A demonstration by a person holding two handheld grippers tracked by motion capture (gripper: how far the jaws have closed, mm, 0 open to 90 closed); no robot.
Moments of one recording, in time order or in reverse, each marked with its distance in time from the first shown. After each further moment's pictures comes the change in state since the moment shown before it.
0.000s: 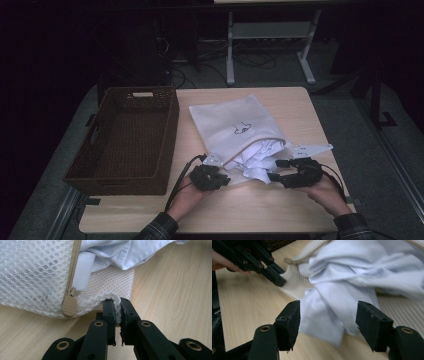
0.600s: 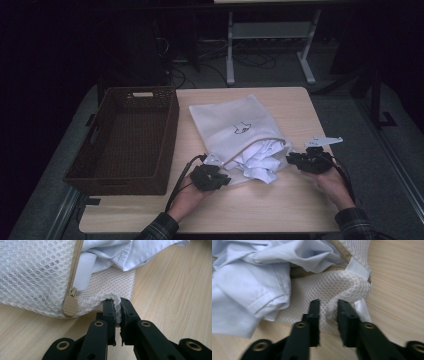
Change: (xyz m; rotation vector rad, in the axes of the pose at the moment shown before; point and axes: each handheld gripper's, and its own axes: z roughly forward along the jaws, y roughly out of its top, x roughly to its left) left arm -0.001 0.001 0.000 -0.003 0.008 -0.017; right arm -0.062 -0.021 -0.006 0.032 -0.243 0.100
